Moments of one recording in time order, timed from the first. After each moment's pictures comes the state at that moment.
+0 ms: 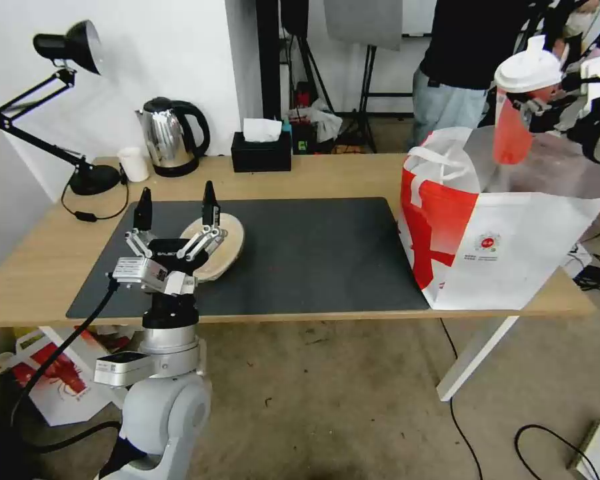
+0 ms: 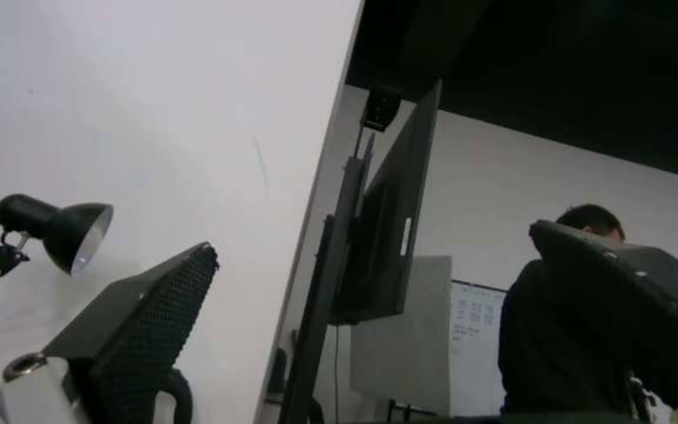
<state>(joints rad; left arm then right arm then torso) 1.44 -1.45 -0.41 -2.26 -0.31 -0.45 -0.03 -0.54 0.20 0.21 2.01 1.24 -0.45 0.33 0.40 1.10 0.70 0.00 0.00</state>
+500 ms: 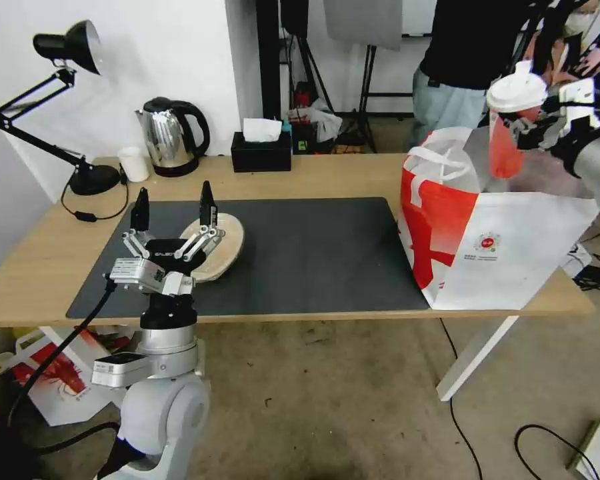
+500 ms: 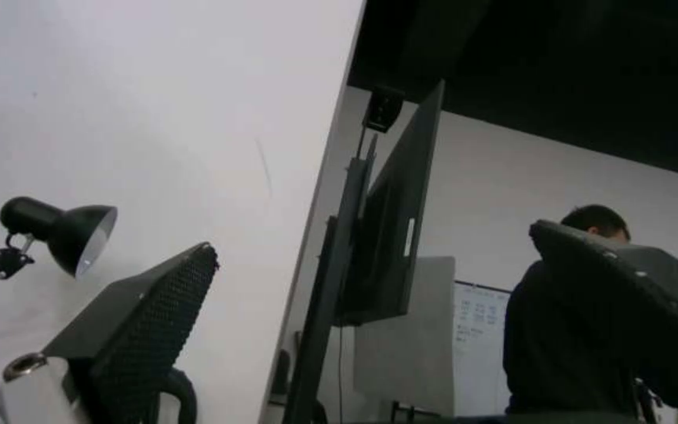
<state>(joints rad) 1.43 -1.45 -0.41 -2.26 -0.31 -0.45 -0.03 -0.54 0.24 0.14 1.99 1.17 -0.44 0.33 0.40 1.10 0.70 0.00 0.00</state>
